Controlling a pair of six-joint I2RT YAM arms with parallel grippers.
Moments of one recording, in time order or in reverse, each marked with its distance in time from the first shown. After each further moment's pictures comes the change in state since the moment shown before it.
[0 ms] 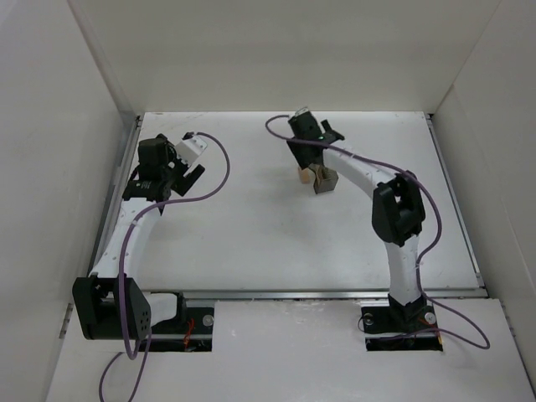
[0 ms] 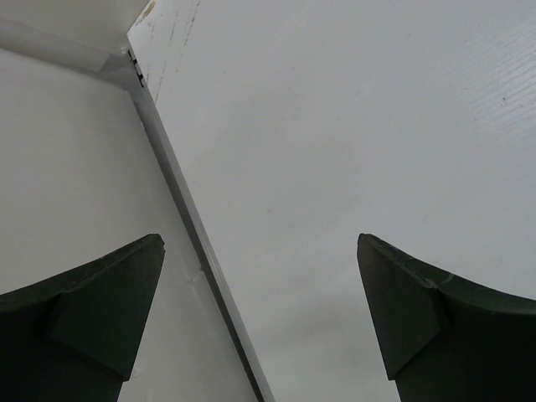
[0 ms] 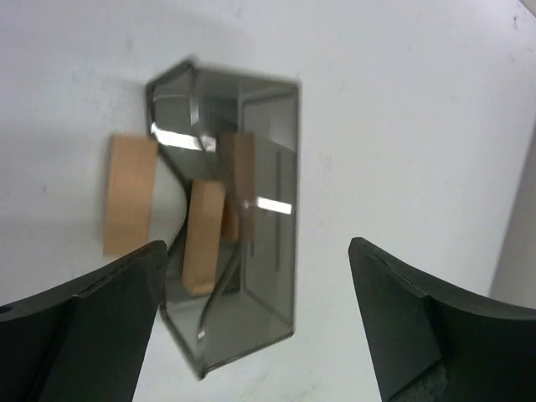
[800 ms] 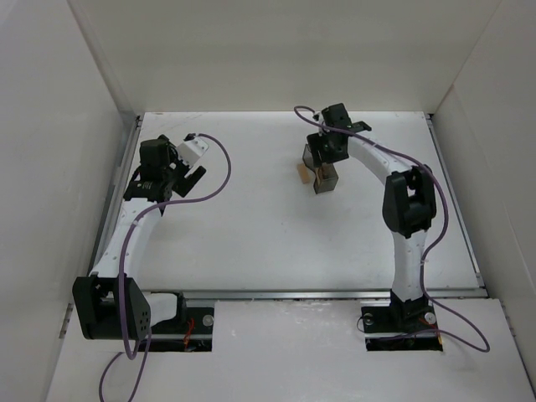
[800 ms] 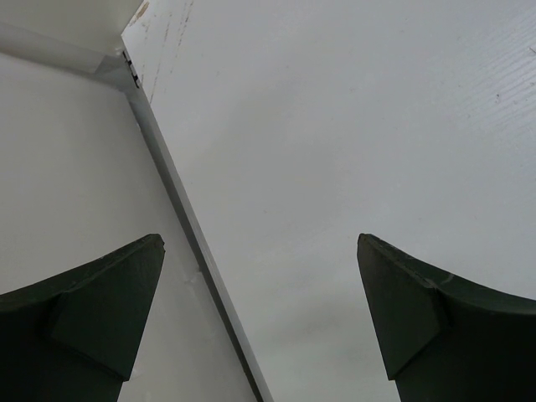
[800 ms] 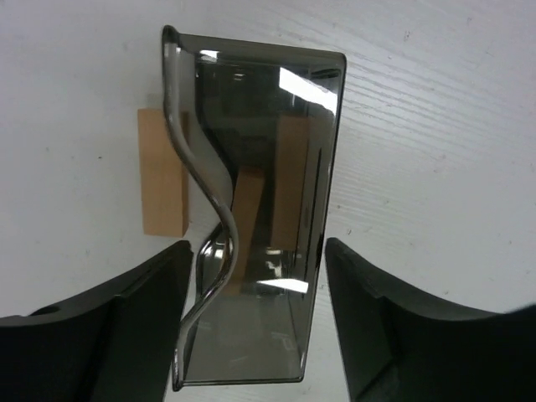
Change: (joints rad) left arm -0.011 0.000 -0.008 0.000 -0.002 0.005; right arm -0.251 0.020 0.067 -0.090 -0.639 0.099
